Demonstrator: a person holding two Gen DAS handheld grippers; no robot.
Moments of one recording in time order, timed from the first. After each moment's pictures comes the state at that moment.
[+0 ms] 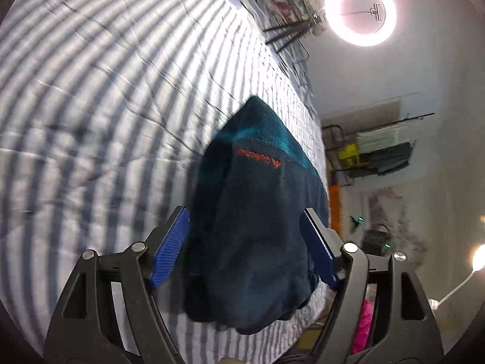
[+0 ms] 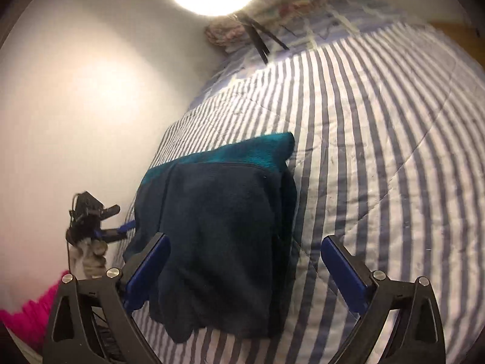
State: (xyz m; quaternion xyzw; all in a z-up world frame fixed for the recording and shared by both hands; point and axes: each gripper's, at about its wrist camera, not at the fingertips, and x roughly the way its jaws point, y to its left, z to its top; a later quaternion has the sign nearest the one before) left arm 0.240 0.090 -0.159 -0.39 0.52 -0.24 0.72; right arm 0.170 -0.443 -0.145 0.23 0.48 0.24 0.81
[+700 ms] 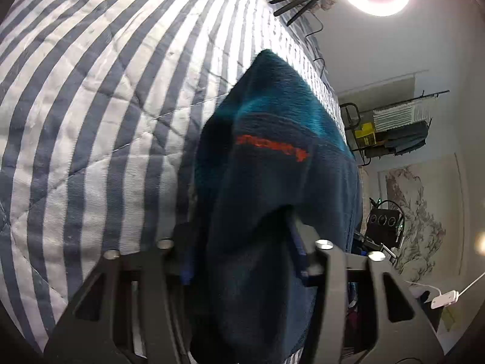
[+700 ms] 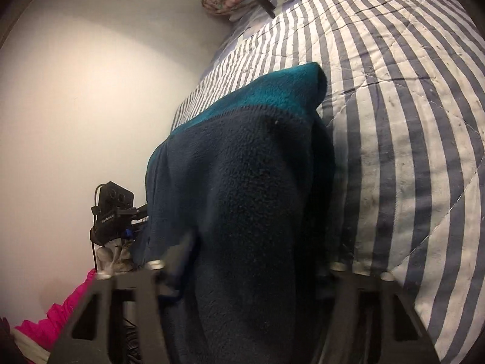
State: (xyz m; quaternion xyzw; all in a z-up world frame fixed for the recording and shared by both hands) left arm 0.254 0.027 -0.181 -0.33 0.55 -0.23 0.73; right arm 0.201 -0.397 -0.196 0.29 0.52 0.30 0.75
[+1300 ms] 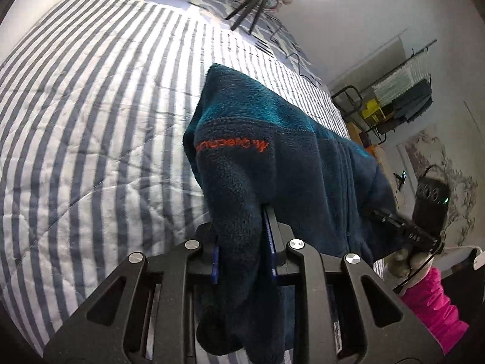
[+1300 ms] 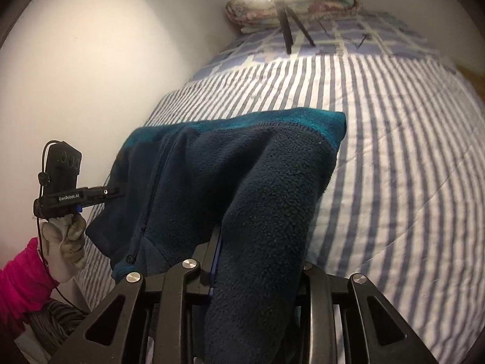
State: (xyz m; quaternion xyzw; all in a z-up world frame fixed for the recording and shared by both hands) left arm 0.264 -0.043 -0.116 -0.21 0.51 -0.24 0.80; right arm 0.186 -0.363 -0.111 0.09 0.49 0.23 0.83
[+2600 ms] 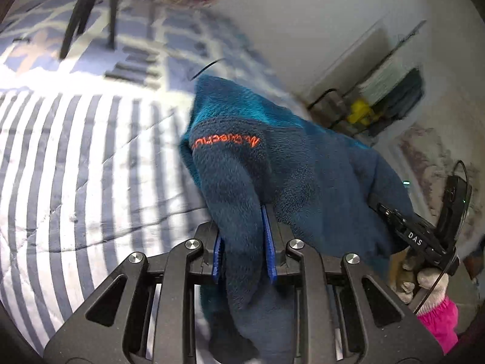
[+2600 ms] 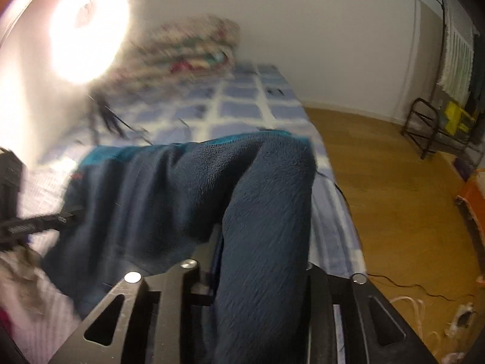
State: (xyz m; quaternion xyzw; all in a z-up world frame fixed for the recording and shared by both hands) left arm 0.564 -0.375 -0.178 -0.19 0.47 -0.28 0.81; right arm 0.420 -0.626 -0.121 -0.01 0.42 -0.04 0.91
